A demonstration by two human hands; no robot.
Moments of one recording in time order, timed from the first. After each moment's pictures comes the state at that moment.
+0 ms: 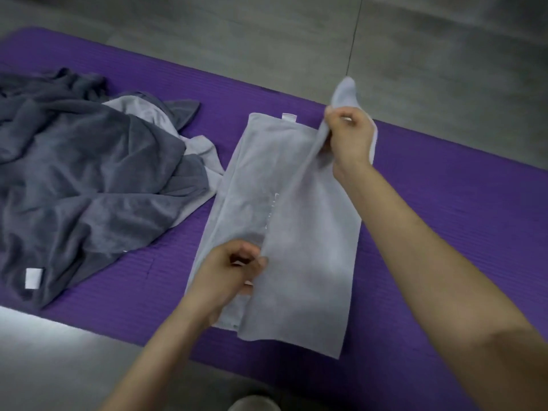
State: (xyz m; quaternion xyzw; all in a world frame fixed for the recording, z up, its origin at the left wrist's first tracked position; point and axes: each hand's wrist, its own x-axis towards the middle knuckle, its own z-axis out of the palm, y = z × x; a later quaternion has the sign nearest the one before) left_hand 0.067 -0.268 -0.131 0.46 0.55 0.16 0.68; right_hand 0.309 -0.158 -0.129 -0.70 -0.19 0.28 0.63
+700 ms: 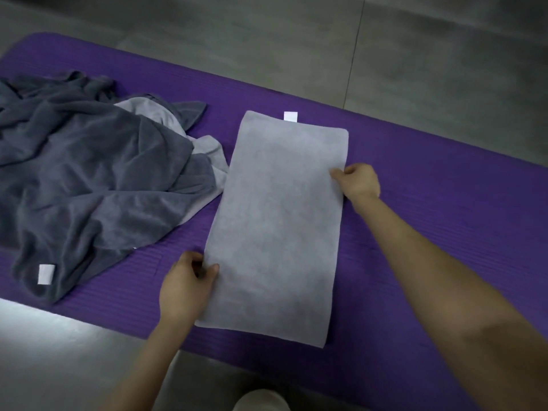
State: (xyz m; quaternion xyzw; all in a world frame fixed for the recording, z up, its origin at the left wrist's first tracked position) left_hand 0.003 -0.269 -0.187 0.62 0.71 0.09 0.34; right_hand 0.335 -0.211 -0.188 -0.89 -0.29 0.25 0.23
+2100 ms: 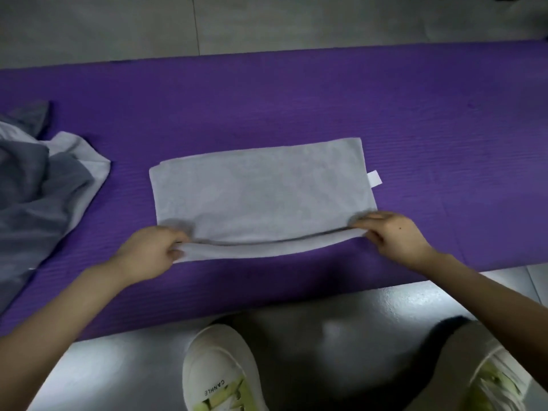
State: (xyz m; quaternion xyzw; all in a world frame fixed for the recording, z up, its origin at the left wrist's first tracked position) left_hand 0.075 -0.272 -0.158 0.92 0.24 -0.20 0.22; right_hand 0.393 -0.581 -0.169 -0.81 -0.57 0.14 0.07
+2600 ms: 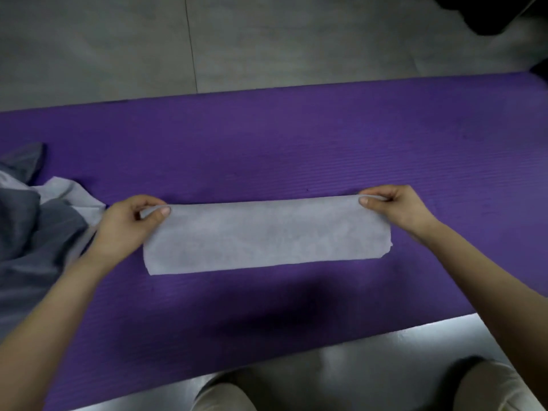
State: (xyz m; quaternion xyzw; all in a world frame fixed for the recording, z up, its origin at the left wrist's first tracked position) left_hand 0.126 -0.192 -0.153 0.80 0.43 0.09 0.40; right_hand 0.449 -0.501 -0.134 -0.82 -0.20 0.34 0.42
